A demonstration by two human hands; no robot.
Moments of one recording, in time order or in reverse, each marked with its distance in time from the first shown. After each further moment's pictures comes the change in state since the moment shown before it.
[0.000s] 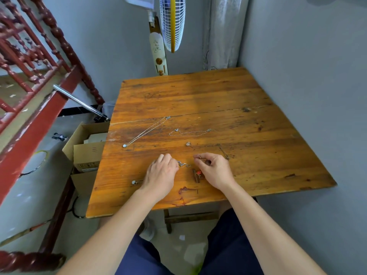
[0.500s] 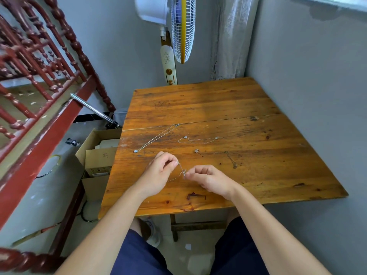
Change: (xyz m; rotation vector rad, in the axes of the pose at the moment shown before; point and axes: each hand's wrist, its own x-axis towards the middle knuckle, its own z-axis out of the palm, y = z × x) left_hand -0.007 -0.012 -0.066 -0.684 -0.086 -0.193; right_hand -0.016 -0.046 -0.013 0.262 -0.588 -0.019
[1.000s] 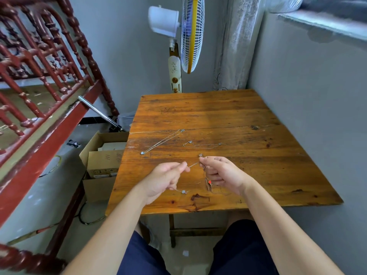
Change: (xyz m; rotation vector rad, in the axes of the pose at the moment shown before) left_hand -0.024 0.014 -0.014 -0.516 -0.260 -0.195; right_hand -0.015 -0.032 -0.016 0.304 0.019 0.001
